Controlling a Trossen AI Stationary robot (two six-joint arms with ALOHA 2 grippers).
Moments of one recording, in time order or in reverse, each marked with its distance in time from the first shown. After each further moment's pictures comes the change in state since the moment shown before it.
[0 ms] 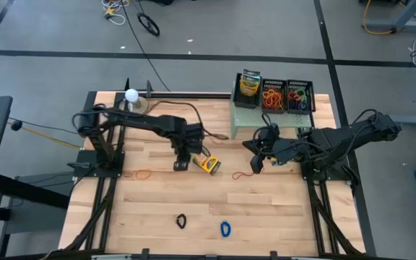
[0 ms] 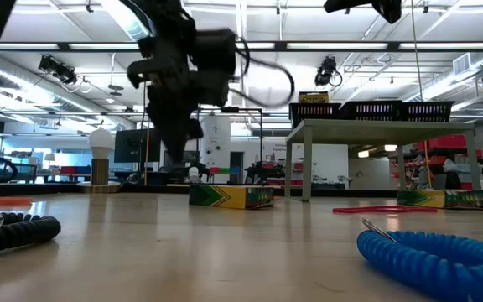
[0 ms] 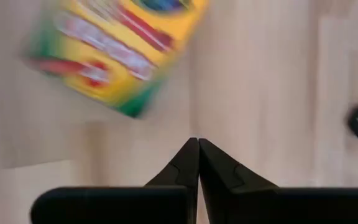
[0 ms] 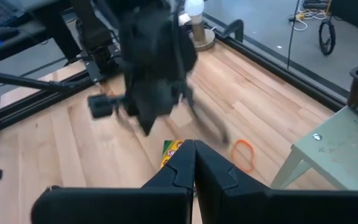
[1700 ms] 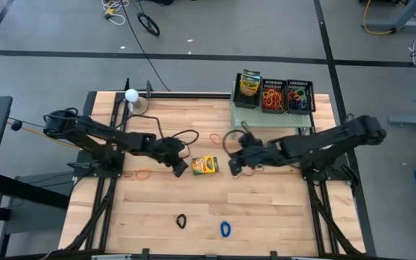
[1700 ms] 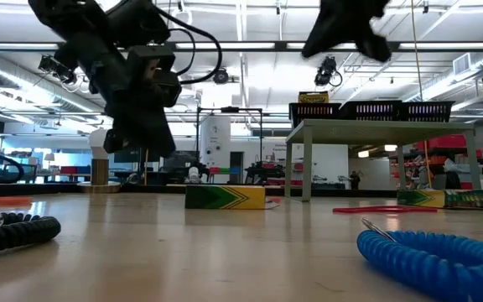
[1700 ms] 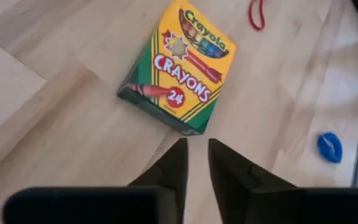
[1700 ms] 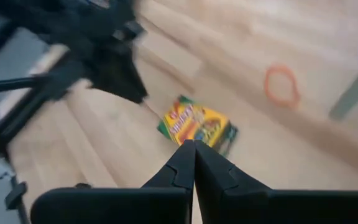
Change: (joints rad) left arm -0.168 -0.390 -0.579 0.724 -0.246 -0.935; right arm -0.067 0.224 0.000 0.043 -0.177 0.382
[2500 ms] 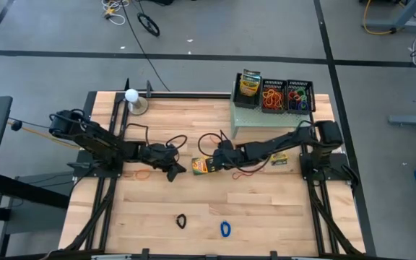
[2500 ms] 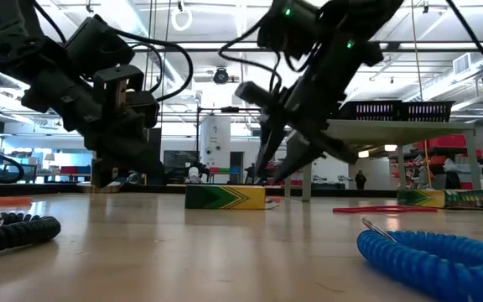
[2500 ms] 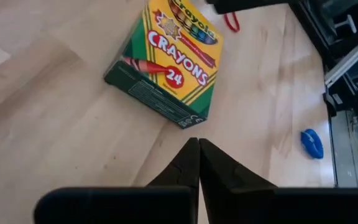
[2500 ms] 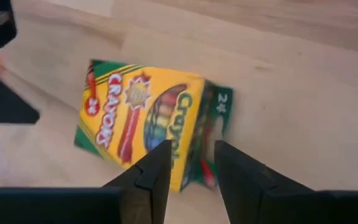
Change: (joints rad) left arm -0.043 0.079 -0.312 0.622 -0.002 -0.019; right arm -0.155 0.474 0.000 0.260 -0.223 0.284
